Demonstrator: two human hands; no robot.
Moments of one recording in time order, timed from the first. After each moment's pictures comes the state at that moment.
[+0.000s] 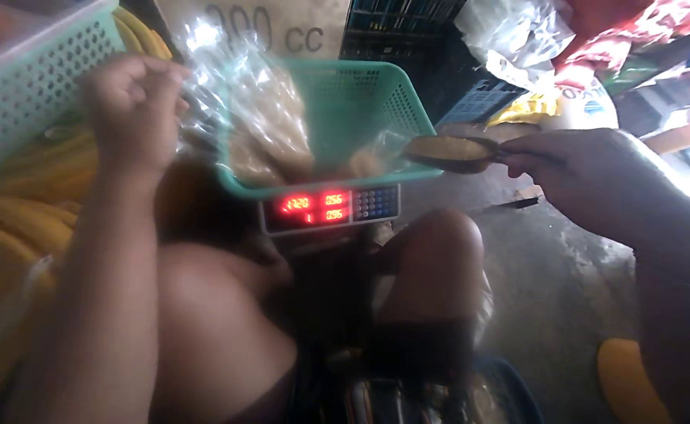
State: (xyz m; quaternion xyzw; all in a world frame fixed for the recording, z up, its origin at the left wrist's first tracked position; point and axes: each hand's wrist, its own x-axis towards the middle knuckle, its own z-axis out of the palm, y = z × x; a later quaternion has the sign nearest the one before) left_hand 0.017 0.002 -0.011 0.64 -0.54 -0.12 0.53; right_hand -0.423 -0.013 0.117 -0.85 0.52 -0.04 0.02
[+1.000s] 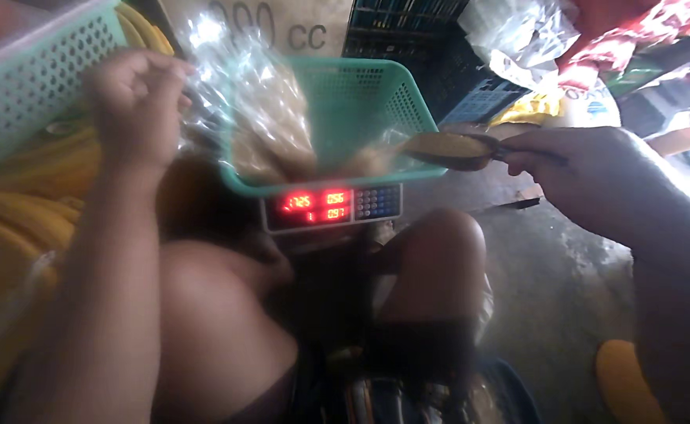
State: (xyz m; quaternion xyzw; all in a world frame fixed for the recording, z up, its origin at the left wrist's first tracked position) left_hand 0.015 0.004 -0.007 0.65 -0.54 -0.13 0.52; right_hand -0.416 -0.013 0.117 -0.85 0.52 -0.04 0.02
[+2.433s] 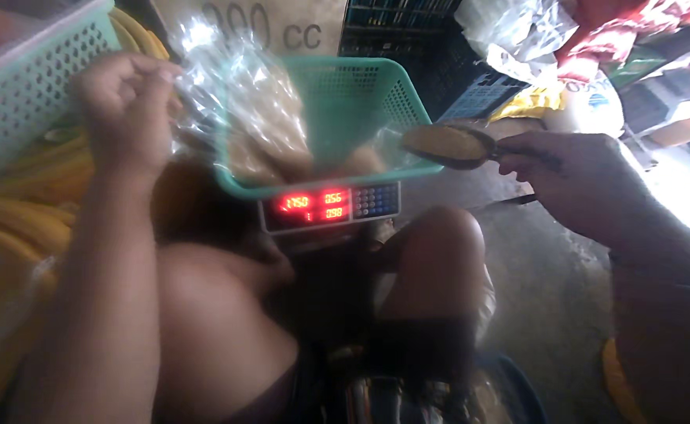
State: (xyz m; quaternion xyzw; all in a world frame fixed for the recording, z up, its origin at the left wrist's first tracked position) left_hand 0.017 0.004 -0.009 0.64 -0.54 -0.11 0.54; right_hand -0.428 -0.011 0.100 -0.83 0.54 -0.10 0.07
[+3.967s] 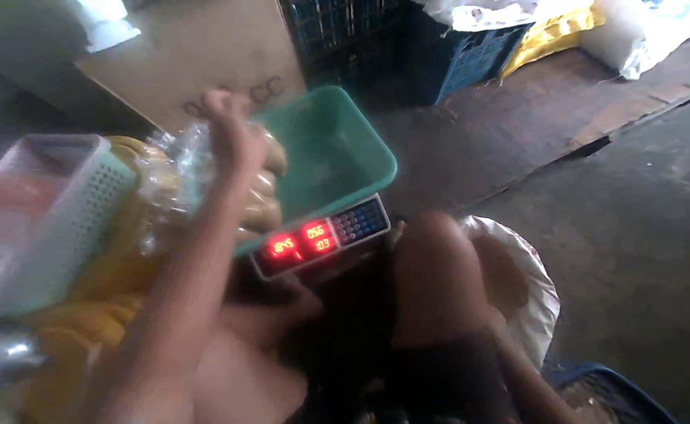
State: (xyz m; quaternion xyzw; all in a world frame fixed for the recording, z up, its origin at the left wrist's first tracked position) left_hand -0.143 -0.133 0.028 0.72 -0.65 -0.03 0.23; right_hand -0.568 0.117 -0.264 -0.56 0.79 0.12 0.22
